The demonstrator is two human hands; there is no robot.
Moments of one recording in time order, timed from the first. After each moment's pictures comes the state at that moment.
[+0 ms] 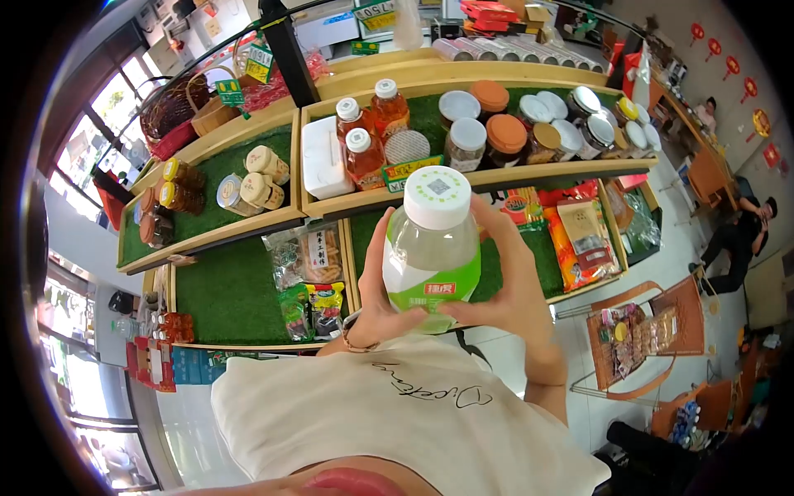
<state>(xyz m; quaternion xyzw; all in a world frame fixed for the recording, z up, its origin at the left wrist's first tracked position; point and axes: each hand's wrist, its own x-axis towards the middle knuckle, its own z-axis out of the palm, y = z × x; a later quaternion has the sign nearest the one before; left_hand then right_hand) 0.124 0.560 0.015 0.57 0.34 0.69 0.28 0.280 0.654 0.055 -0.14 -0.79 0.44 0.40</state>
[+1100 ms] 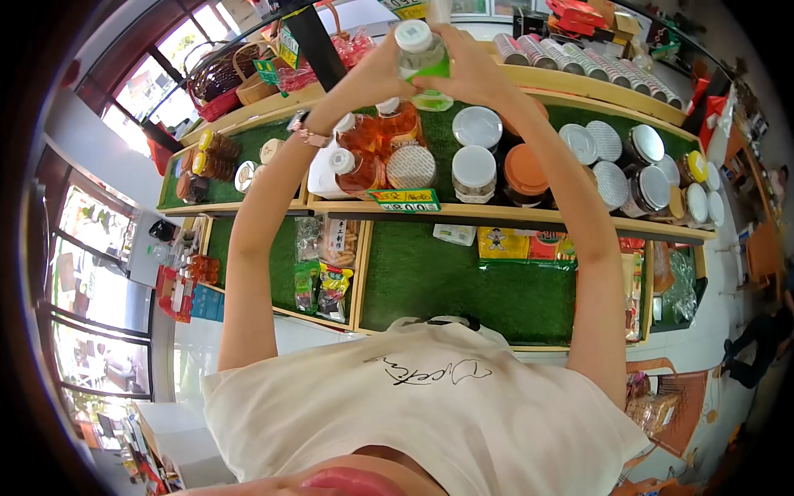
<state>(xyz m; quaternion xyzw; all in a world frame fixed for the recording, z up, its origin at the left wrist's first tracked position) -0.040 0.847 0.109 0.70 0.61 0.37 -0.05 0.090 0.987 0.083 0.05 -0.88 0.19 0.42</state>
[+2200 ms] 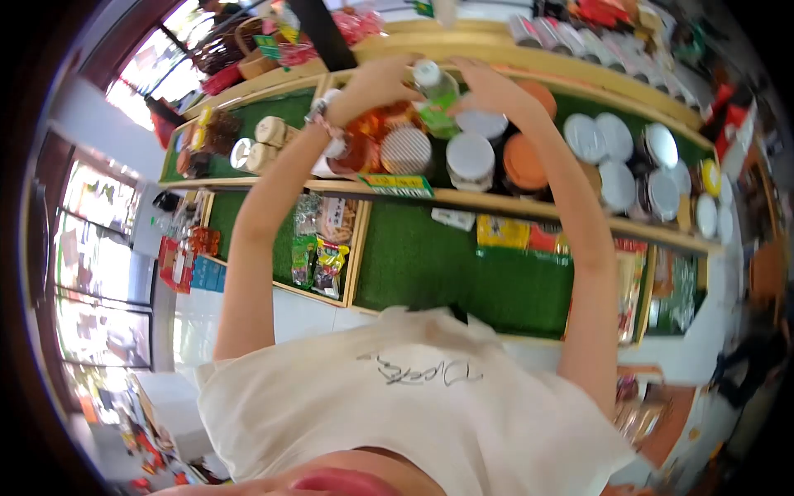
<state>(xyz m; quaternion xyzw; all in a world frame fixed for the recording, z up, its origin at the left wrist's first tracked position) -0.056 0.860 0.048 0.62 0.76 0.16 -0.10 0.097 1.026 0.021 0.02 -0.96 0.17 0.21</state>
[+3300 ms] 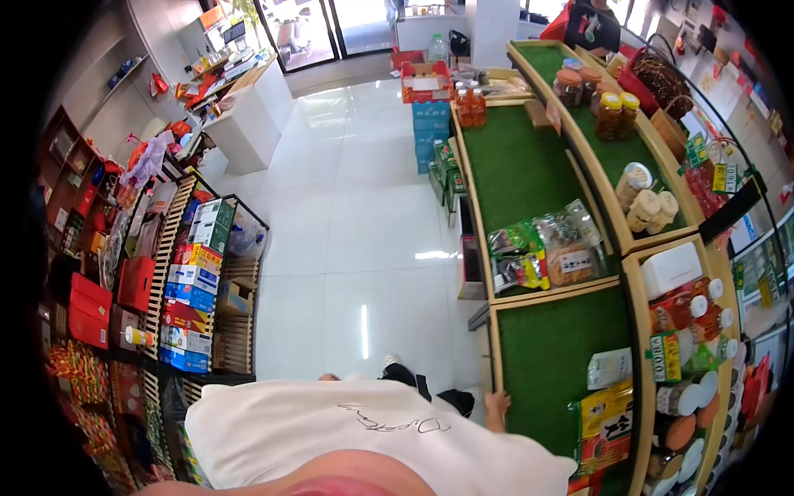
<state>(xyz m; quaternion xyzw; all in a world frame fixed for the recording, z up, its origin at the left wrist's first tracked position) 0.575 0.188 -0.481 -0.48 0.74 0.35 0.31 0.297 0.650 -0.497 -0.22 -0.93 0.15 -0.24</state>
